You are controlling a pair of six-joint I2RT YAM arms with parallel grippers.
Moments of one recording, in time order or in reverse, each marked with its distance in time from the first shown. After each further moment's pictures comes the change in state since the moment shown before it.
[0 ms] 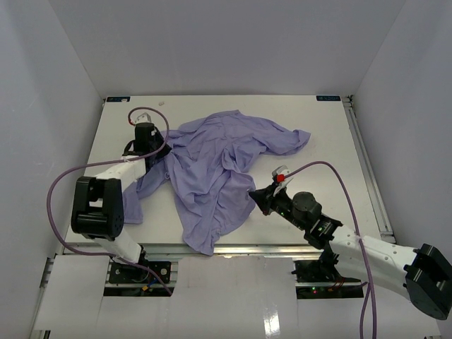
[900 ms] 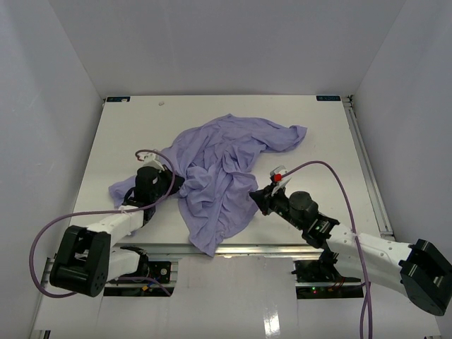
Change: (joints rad) left arm -0.148 -0.446 -0.602 0.322 0.181 -0.049; right arm 0.000 0.053 0.000 0.002 0.033 0.001
